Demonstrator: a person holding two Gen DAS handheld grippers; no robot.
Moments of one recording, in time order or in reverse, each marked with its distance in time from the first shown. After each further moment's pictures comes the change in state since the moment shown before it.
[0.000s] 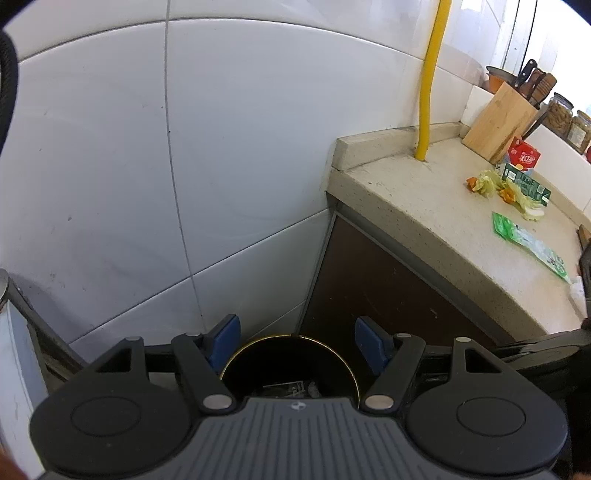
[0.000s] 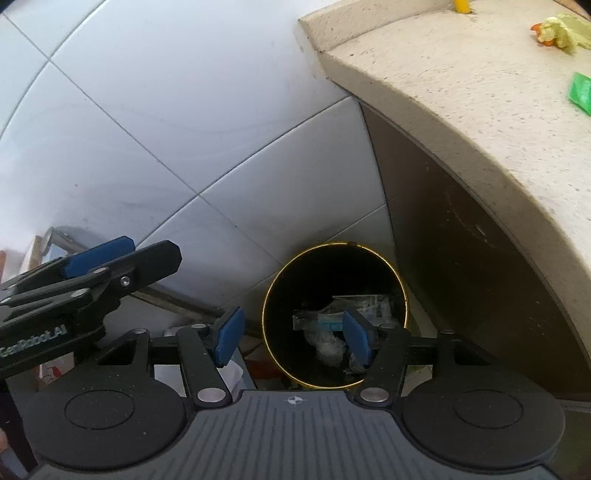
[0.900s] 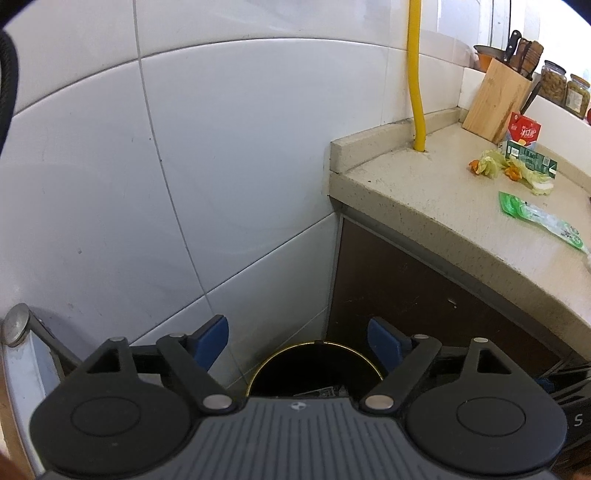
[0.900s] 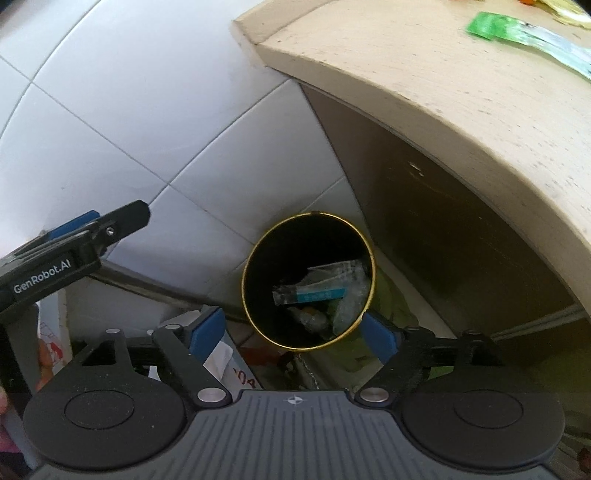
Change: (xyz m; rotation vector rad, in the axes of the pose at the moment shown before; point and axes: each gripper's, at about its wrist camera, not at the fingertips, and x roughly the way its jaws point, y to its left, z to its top) left arm -0.003 -0.018 -0.003 0.126 -0.034 0.087; right arm -0.030 -0.029 -0.039 0.141 0.003 -0.045
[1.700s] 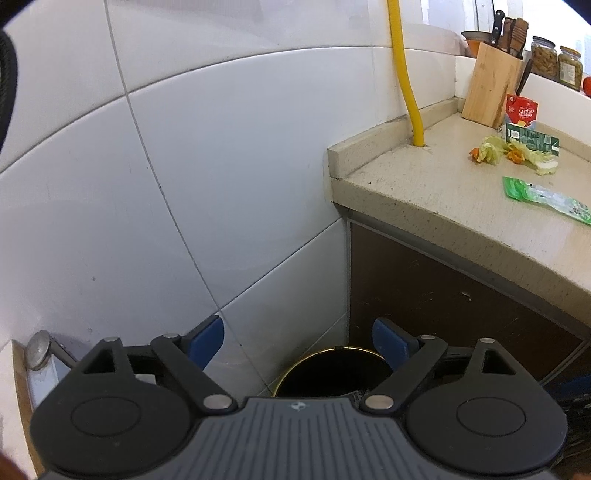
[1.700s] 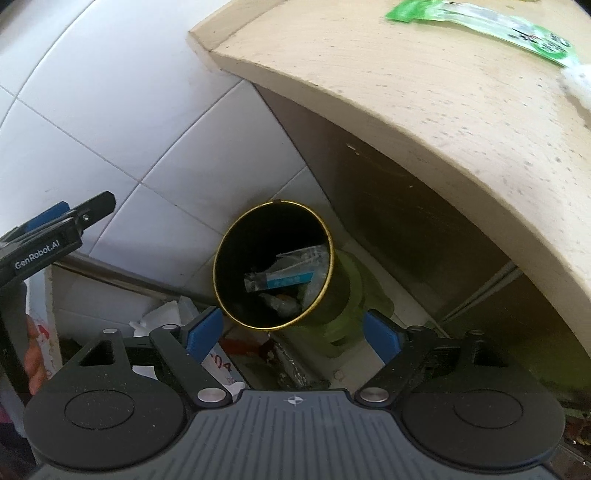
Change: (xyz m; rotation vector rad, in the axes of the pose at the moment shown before) left arm -0.005 -0.015 -0.002 0.102 -0.038 0.076; right arm -0.028 -0.030 -0.012 0.056 0.005 -0.049
